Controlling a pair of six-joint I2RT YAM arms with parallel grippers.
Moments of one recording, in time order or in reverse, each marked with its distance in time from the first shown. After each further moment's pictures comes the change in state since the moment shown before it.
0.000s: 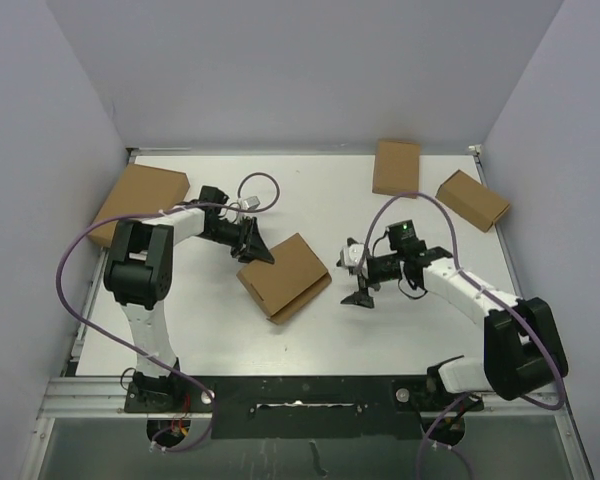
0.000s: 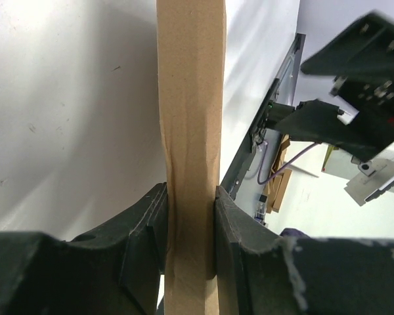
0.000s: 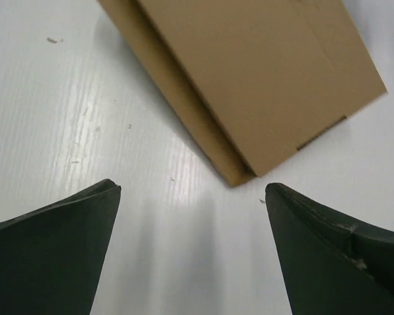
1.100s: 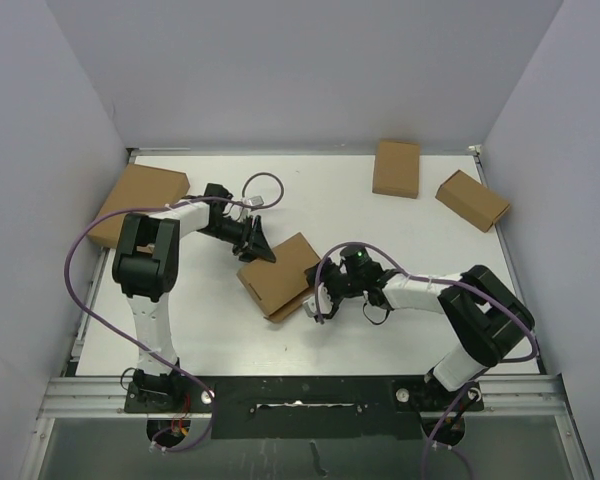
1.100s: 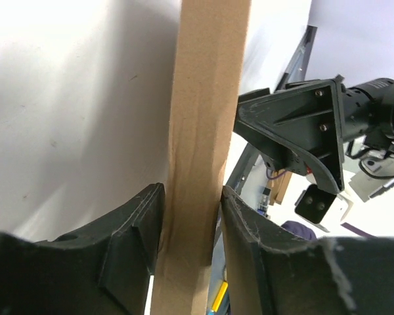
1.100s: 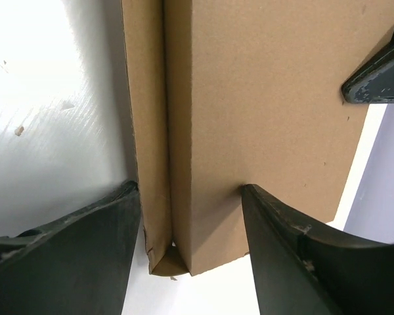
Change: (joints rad) left arm -0.008 0.089 0.116 -0.126 0.001 0.085; right arm 0.333 0.198 -0.176 0.591 0.401 -0.468
